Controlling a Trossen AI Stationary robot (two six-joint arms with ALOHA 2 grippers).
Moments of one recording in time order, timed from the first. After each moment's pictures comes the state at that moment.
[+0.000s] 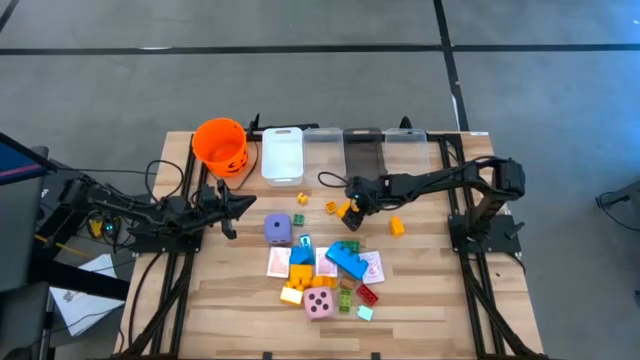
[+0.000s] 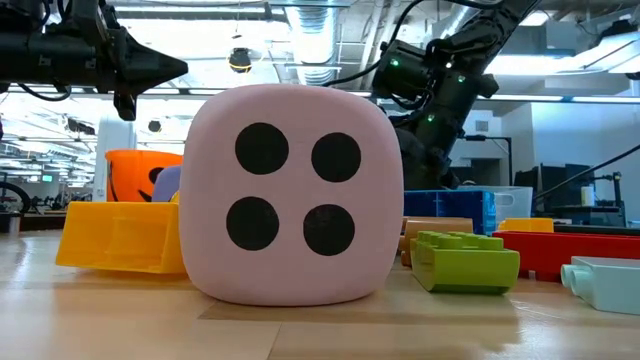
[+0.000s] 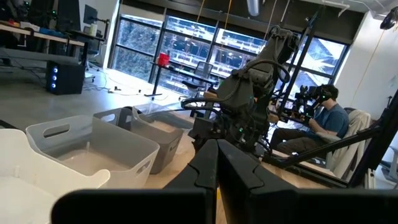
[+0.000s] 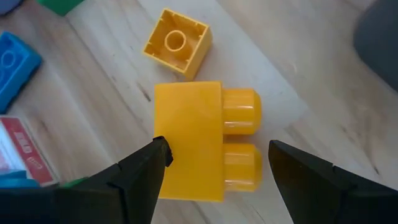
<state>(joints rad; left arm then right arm) -0.19 0.45 0.01 0.60 -0.55 -0.22 -0.16 1.72 0.93 -0.32 0.04 0.50</state>
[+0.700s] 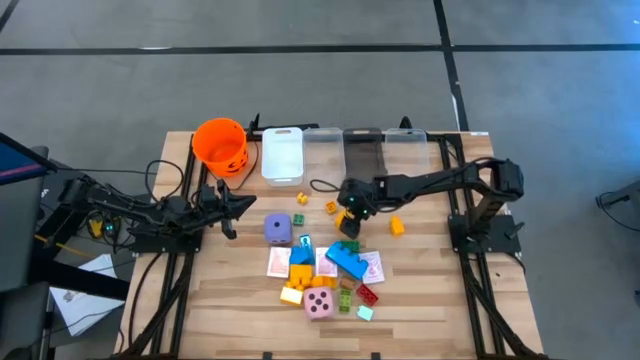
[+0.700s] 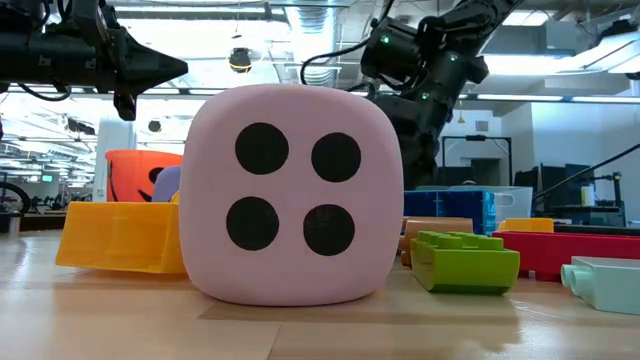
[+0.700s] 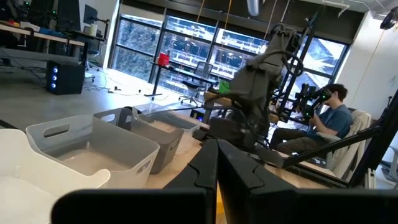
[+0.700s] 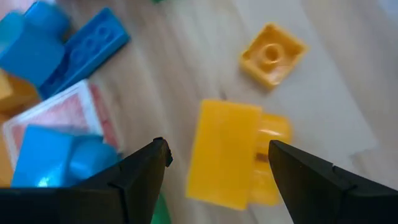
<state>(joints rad) -0.19 0.45 0.01 0.60 -0.55 -0.22 -0.10 1.72 1.03 -0.37 -0.06 0.34</state>
